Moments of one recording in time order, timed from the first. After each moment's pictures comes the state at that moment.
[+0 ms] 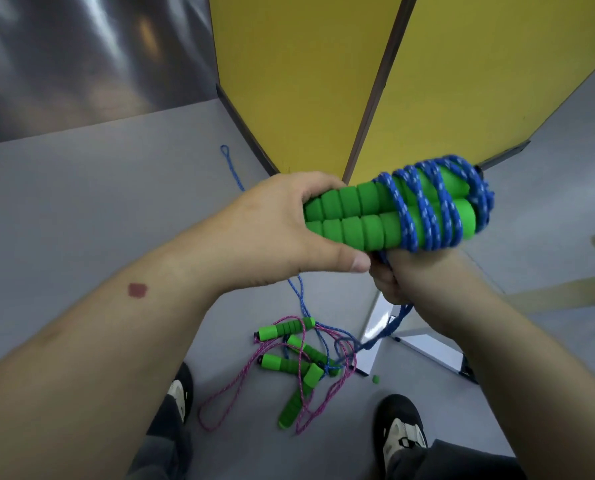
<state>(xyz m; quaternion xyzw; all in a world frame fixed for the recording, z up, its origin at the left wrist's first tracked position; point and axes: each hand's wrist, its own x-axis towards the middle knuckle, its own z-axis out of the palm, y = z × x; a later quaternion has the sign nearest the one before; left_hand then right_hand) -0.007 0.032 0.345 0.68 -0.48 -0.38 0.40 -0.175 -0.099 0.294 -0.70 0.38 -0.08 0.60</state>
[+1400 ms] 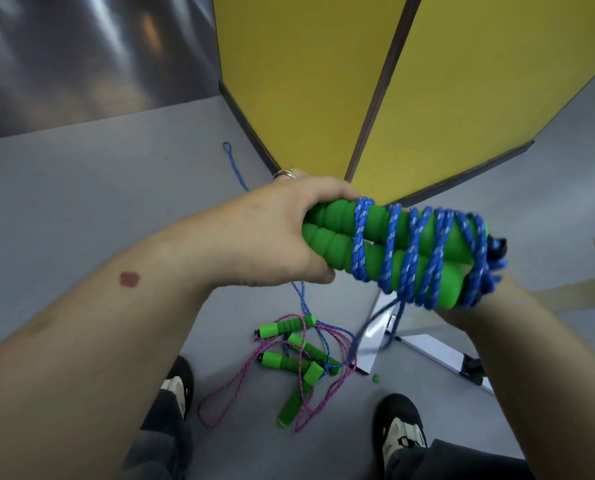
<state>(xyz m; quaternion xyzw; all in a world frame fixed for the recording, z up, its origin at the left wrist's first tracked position) 0.000 0.035 0.343 0.70 -0.53 -0.34 0.32 -0.182 -0.111 0.302 -0.69 0.32 -0.09 0.64</state>
